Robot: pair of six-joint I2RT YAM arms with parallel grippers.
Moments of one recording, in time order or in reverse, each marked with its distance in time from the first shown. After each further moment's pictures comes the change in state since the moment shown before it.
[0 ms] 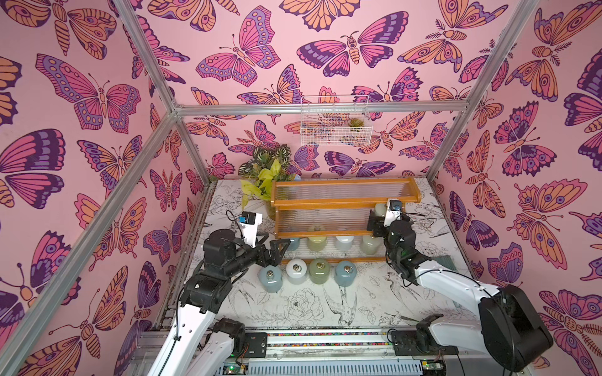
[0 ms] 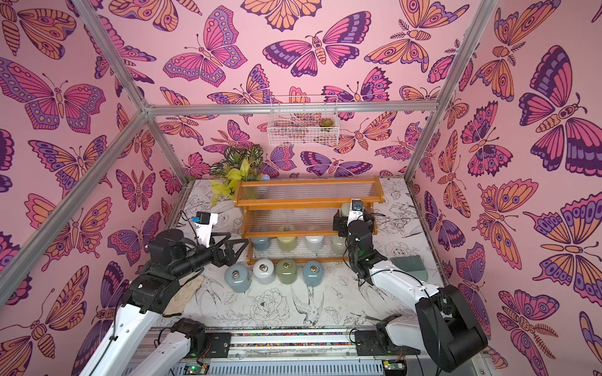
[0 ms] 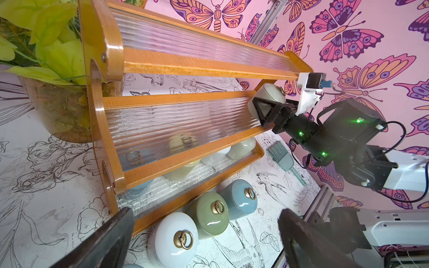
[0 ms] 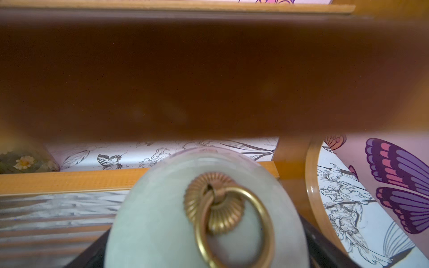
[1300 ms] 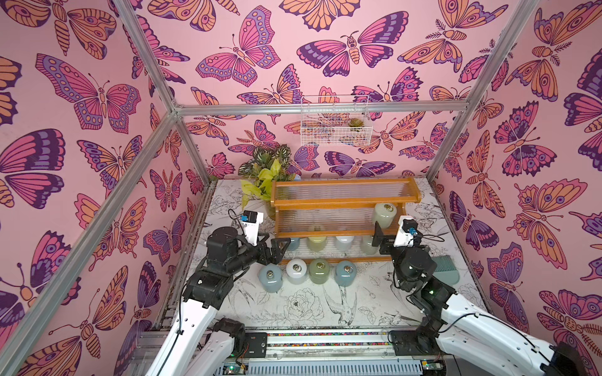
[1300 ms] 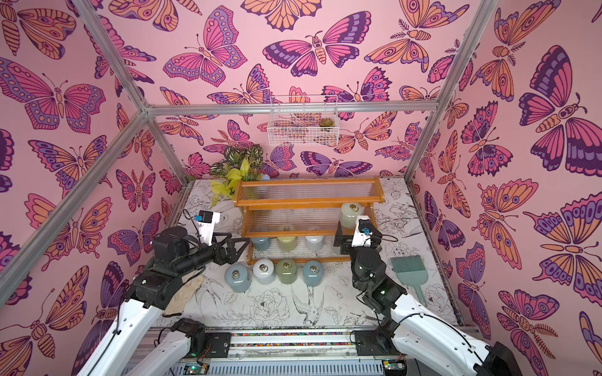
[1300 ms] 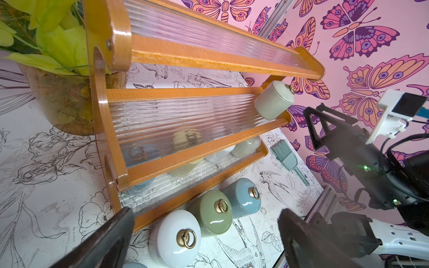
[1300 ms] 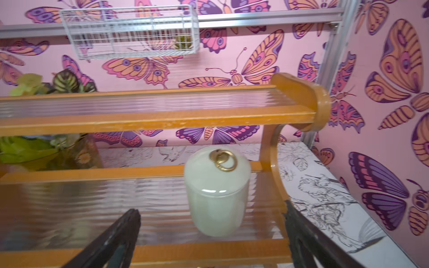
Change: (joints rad) left arm 0.000 0.029 0.000 0.000 -0.011 -0.007; right arm 0.209 -0.466 -0.113 -0.199 0.204 -0.006
